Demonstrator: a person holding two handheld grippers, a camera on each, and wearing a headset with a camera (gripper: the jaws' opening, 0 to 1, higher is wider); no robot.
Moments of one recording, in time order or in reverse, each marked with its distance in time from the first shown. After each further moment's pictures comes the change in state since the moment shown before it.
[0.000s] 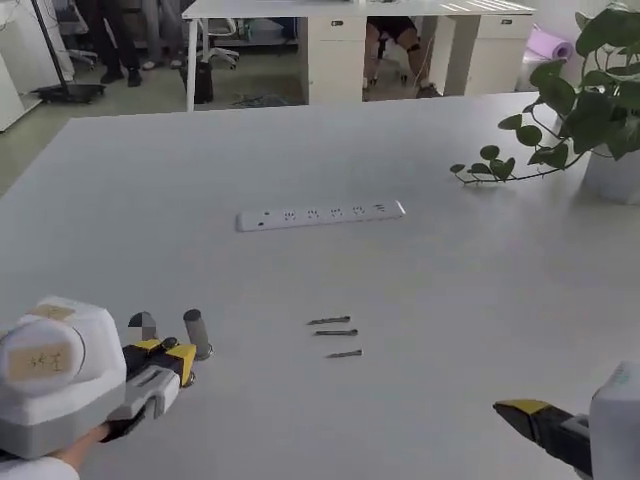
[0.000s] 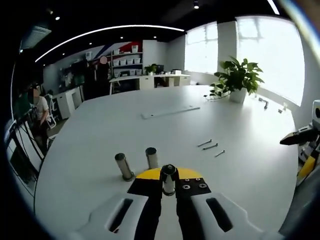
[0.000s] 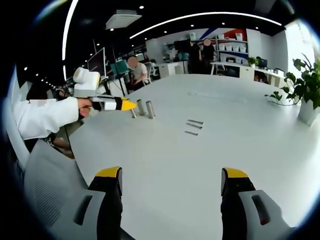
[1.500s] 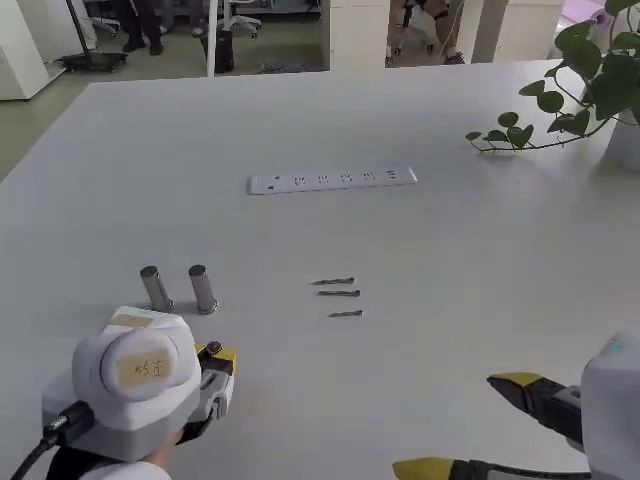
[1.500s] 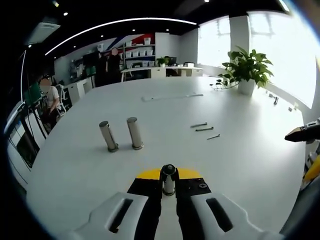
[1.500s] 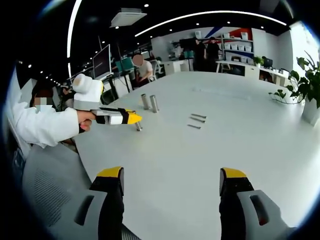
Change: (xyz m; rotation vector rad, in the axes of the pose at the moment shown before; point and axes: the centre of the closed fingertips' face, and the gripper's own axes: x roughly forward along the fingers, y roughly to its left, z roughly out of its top) left arm 0.006 -0.037 -0.050 -0.060 0.068 0.115; right arm -0.004 0.000 -0.016 -0.017 0.017 0.041
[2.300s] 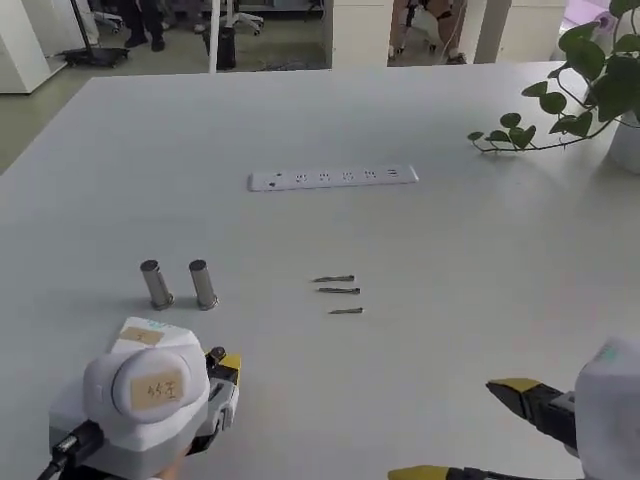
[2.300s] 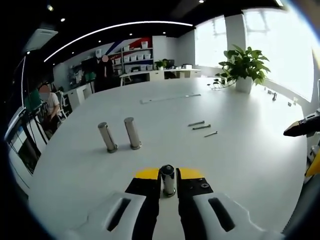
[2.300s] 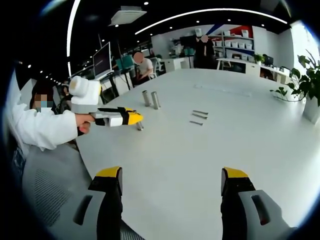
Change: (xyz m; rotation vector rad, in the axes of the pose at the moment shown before) left arm -0.005 -0.007 -0.002 0.062 -0.039 0.006; right arm 0.003 0.004 -0.006 0.006 0.023 0.008
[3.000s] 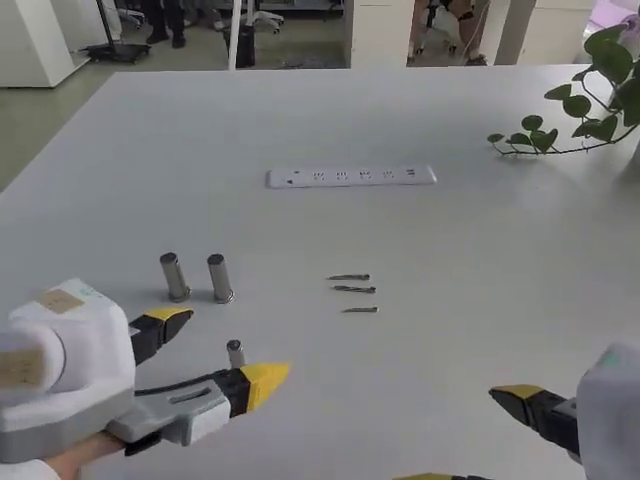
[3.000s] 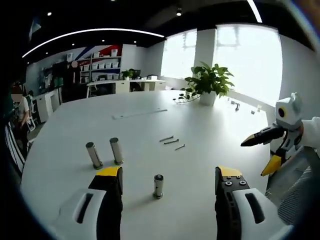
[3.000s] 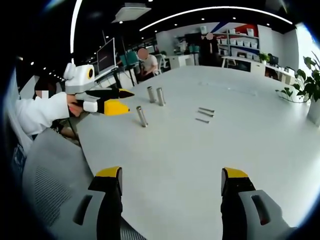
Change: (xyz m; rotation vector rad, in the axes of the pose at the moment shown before) left arm -0.046 -0.002 0.030 0.014 -0.070 -0.358; right arm 0.006 0.008 -0.004 -0.022 0.030 0.033
